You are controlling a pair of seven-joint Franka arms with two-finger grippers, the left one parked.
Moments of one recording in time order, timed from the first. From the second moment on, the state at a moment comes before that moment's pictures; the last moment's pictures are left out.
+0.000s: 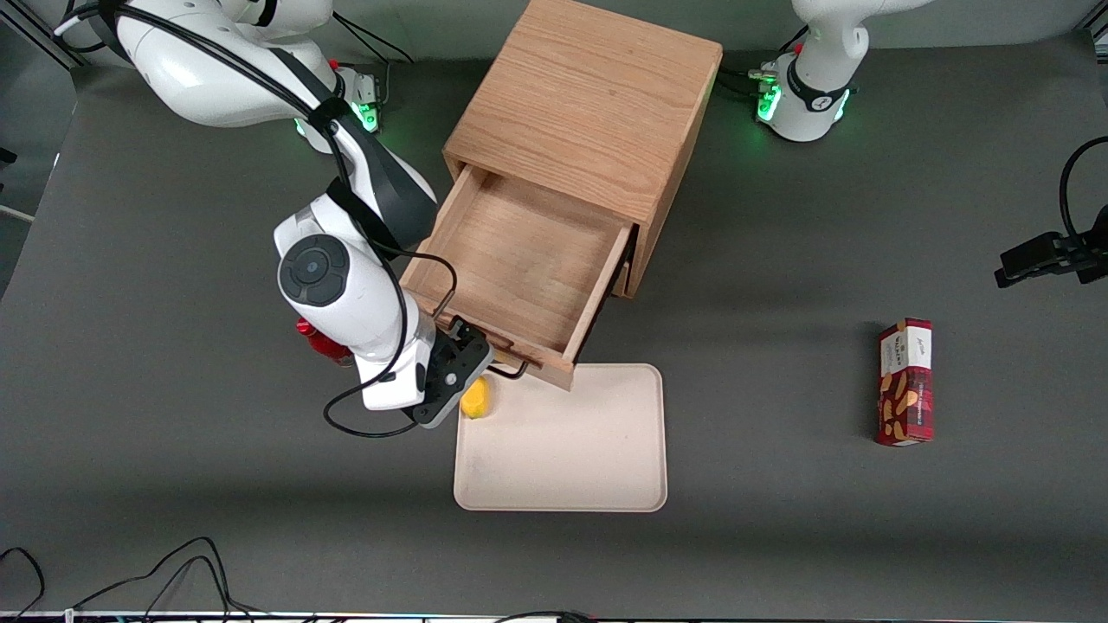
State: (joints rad) arm 0.15 0.62 0.43 -1.34 -0.17 2.05 -0.30
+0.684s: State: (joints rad) arm 0.13 0.61 0.43 -1.19 -0.16 1.88 -0.29
